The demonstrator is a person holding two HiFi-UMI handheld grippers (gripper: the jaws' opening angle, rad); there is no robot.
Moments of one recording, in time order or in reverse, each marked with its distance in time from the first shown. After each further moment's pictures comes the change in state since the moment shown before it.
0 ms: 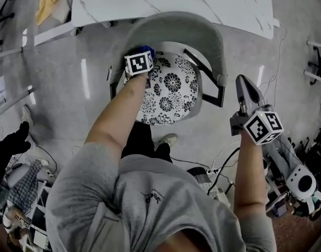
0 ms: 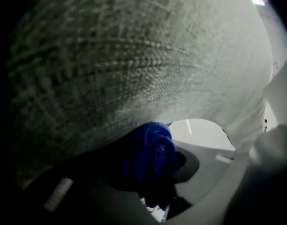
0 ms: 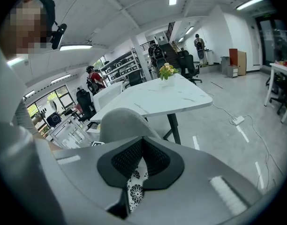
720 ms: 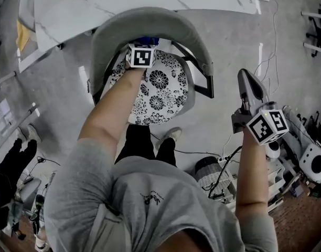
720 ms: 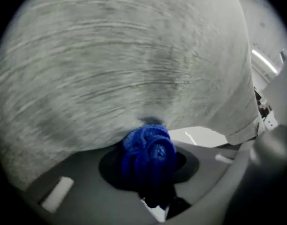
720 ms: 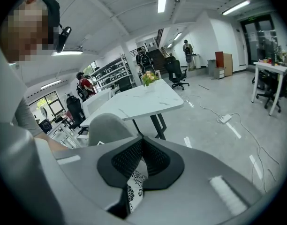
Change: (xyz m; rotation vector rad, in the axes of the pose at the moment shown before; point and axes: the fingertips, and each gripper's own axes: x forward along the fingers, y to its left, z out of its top) left arm 0.040 -0.143 0.032 0.462 -0.049 -0.209; right arm -0.044 -0.063 -0.004 0.071 -0.059 -0.111
